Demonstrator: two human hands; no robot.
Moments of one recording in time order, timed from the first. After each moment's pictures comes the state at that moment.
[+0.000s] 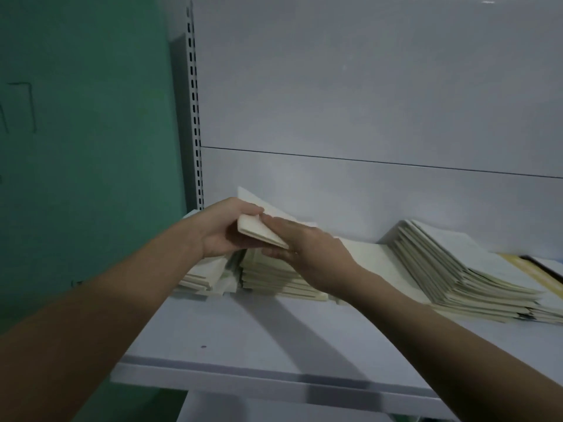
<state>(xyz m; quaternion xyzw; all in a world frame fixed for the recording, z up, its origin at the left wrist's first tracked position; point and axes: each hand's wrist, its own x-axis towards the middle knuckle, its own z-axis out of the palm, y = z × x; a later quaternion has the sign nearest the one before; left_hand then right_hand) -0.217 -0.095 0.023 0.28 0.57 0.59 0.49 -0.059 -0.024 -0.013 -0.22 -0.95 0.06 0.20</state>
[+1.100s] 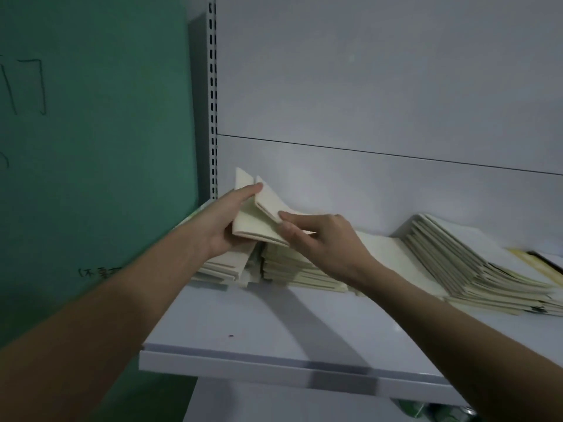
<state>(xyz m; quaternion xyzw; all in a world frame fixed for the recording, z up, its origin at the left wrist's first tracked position) -0.251 -0.116 0.006 0.26 0.58 0.62 0.46 -0.081 -0.031 -0.021 -0.22 -0.91 0.19 0.30</state>
